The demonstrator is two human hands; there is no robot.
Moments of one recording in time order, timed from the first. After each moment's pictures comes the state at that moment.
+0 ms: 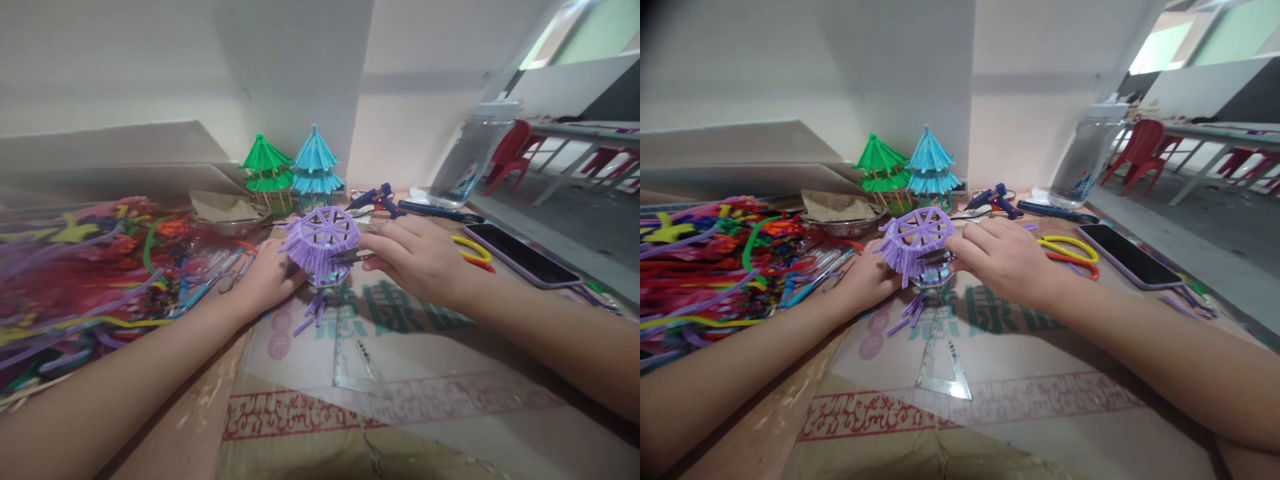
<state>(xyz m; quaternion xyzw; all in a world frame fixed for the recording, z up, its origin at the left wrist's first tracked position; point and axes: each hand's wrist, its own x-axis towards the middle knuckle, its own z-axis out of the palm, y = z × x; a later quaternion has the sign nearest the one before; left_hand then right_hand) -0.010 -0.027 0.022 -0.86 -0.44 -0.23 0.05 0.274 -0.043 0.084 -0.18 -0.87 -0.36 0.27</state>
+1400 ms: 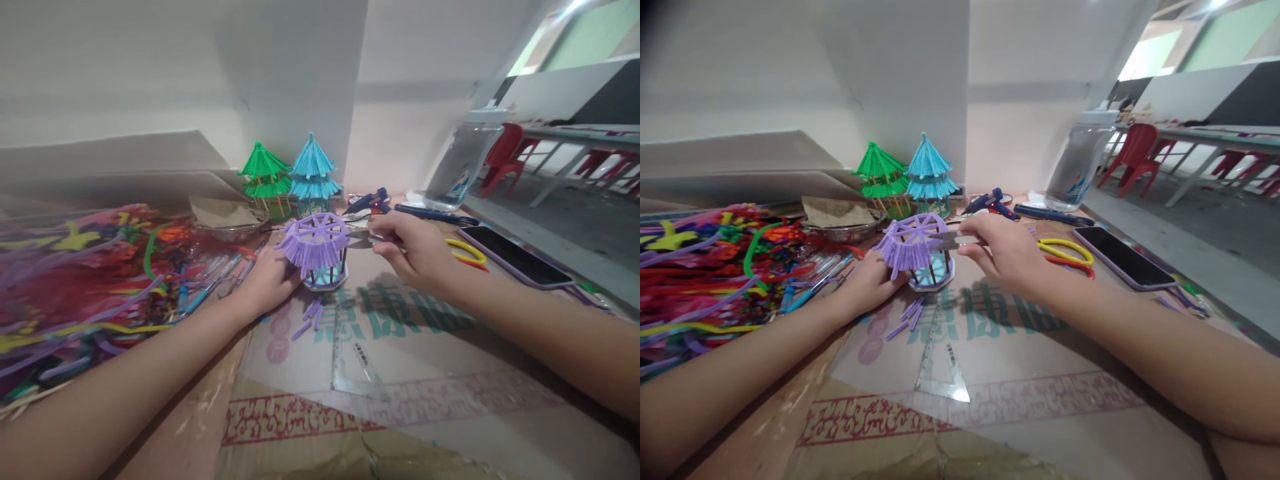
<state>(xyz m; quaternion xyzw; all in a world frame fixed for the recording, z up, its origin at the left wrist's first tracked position) -0.006 -0.026 0.026 -0.87 -0.44 -0.24 0.01 0.281 -0.029 0.073 -0.25 -0.87 -0.15 0.41</state>
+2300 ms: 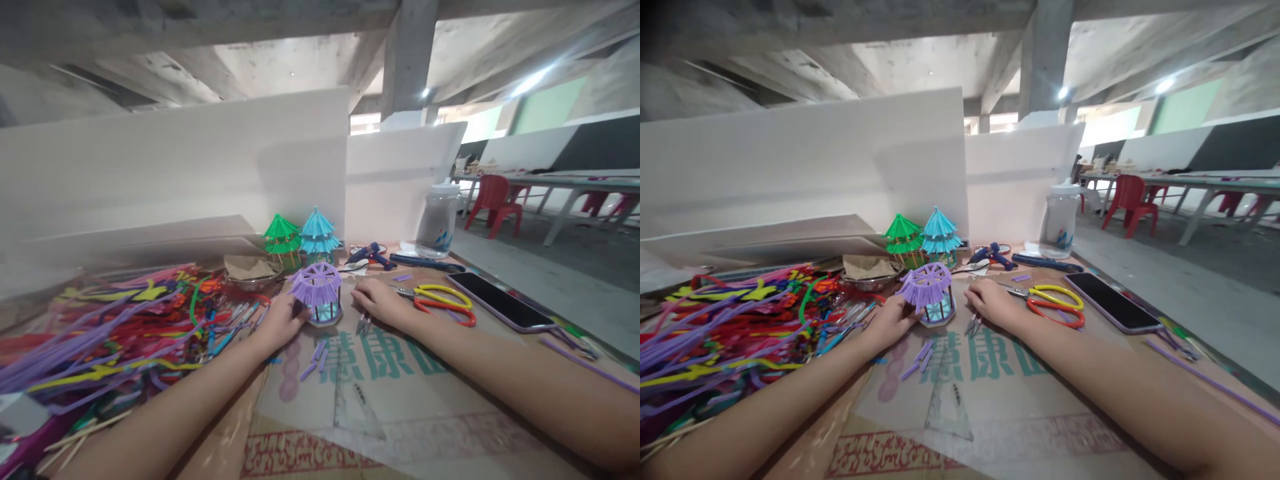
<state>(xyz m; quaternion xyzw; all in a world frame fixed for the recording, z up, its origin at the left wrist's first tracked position) -0.008 -0.017 0.017 -0.81 -0.49 -0.31 -0.03 0.274 0.023 0.027 -0.41 -0.86 0.02 0.28</state>
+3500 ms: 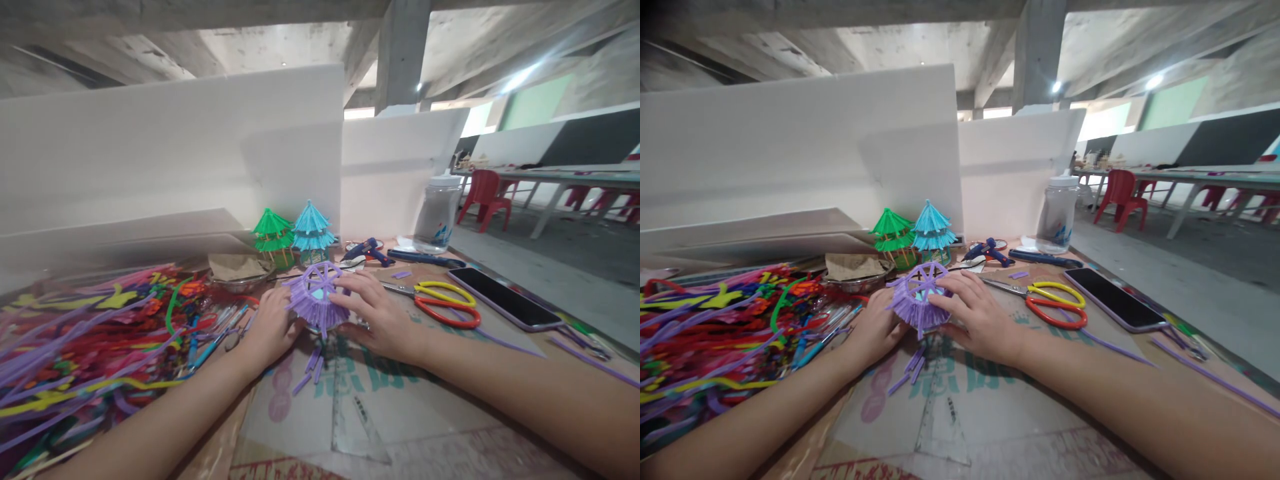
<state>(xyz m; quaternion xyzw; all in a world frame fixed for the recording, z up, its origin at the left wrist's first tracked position) -0.013 -0.020 0.008 -0.84 -0.44 -0.29 0.11 0.261 -0.027 0.039 -0.16 -0.88 -0.18 0.41</state>
